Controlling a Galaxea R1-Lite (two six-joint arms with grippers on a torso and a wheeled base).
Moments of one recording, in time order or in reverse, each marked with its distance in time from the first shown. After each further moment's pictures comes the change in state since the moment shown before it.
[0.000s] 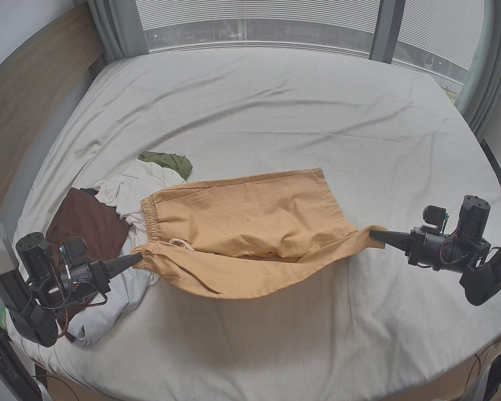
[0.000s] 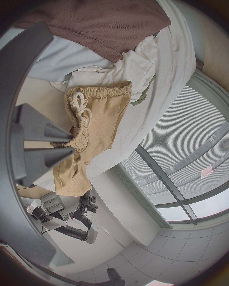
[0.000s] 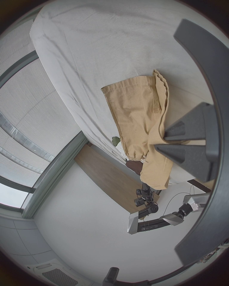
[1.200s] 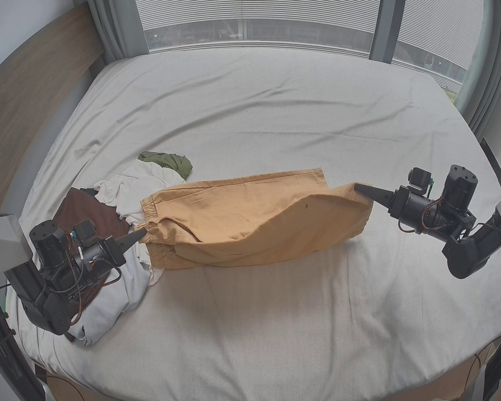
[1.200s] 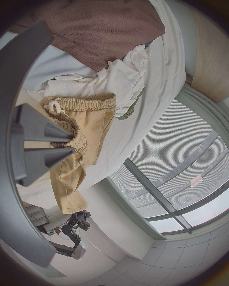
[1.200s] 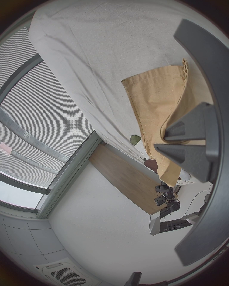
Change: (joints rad) left arm -0.077 0.070 -0.144 0.001 0.291 -0.082; right arm 0.061 0.100 -0.292 -0.017 -0.102 0.202
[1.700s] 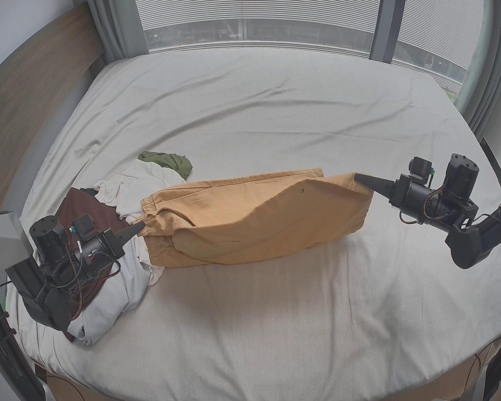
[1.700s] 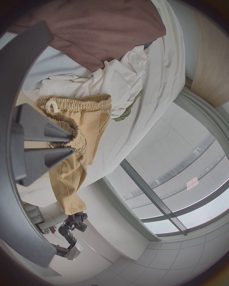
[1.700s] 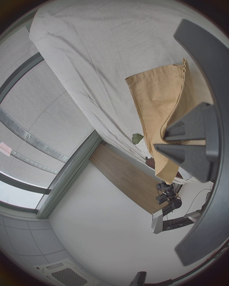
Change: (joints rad) left arm 0.009 0.004 -0.037 -0.001 0.007 -0.055; right arm 0.007 -0.044 -0.067 0.111 -0.001 -0.001
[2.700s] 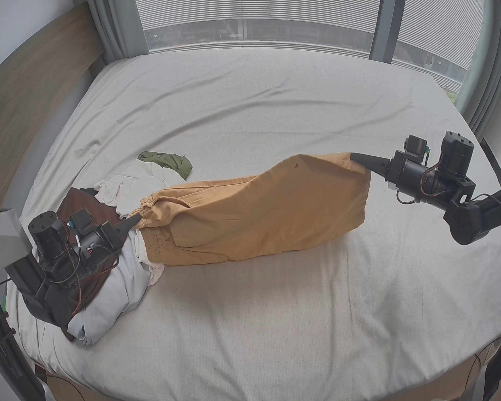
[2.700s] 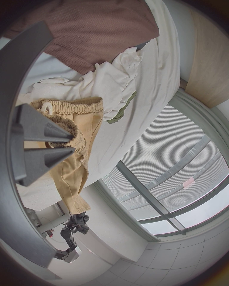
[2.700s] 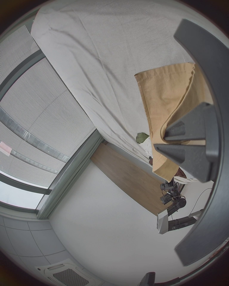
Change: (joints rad) left arm 0.004 0.002 -0.036 0.000 0.055 -0.005; right arm 0.003 0.039 -0.196 0.160 -0.003 0.001
